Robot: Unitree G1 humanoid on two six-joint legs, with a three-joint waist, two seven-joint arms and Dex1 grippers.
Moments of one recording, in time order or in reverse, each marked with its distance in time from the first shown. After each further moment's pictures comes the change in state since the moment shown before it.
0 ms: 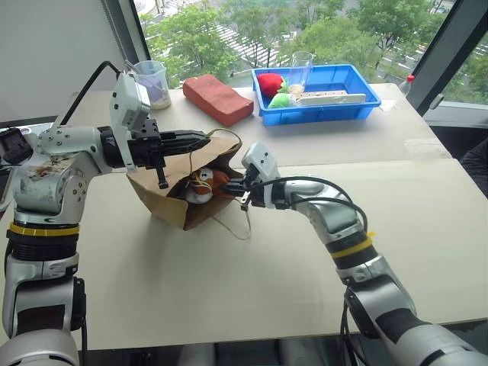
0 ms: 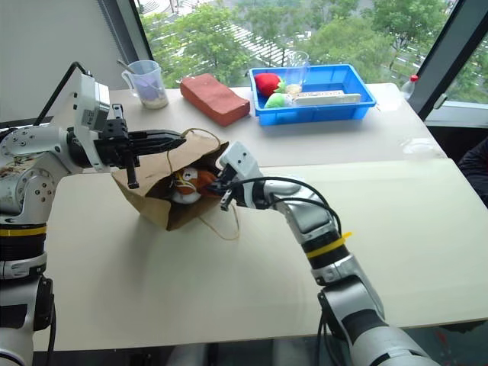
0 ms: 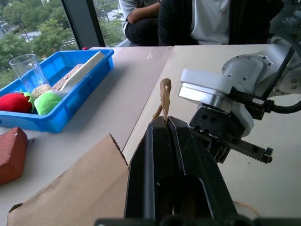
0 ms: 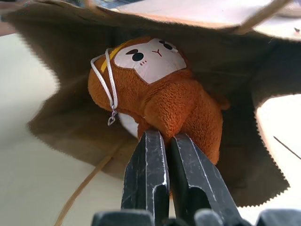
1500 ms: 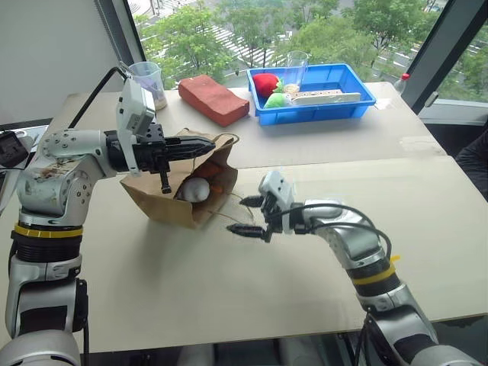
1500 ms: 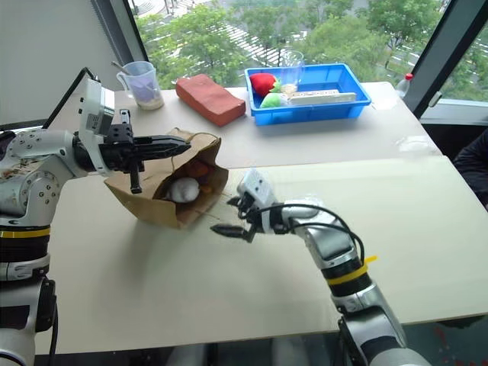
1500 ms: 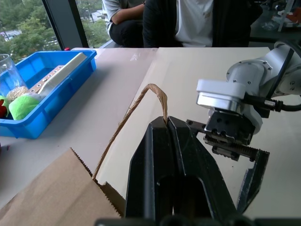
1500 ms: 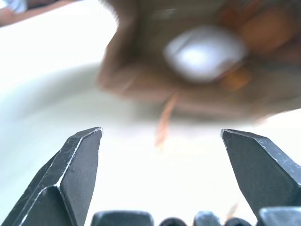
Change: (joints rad) left arm 0.008 -0.015 -0.009 -0.005 -0.019 0.003 -0.017; right arm 0.239 -0.122 0.053 -0.272 0.050 0.128 0.124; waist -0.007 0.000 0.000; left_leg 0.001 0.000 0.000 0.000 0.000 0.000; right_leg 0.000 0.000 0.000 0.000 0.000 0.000
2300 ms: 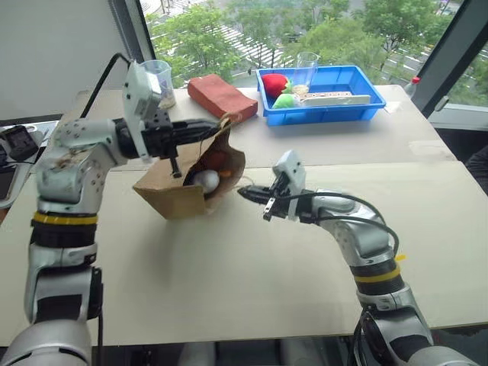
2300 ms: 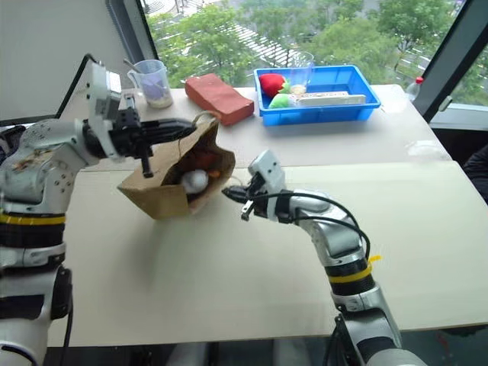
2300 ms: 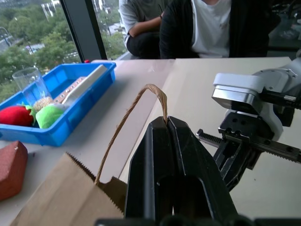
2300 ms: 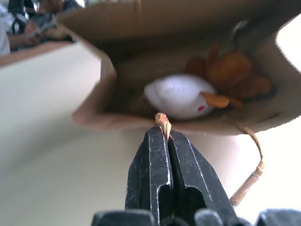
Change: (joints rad) left arm -0.140 -0.116 -0.018 0.167 0.077 -0.109 0.041; right arm -0.033 0.028 -0.211 -0.110 0.089 0.006 -0.135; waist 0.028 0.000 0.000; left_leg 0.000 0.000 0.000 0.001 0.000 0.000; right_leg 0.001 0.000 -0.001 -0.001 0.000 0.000
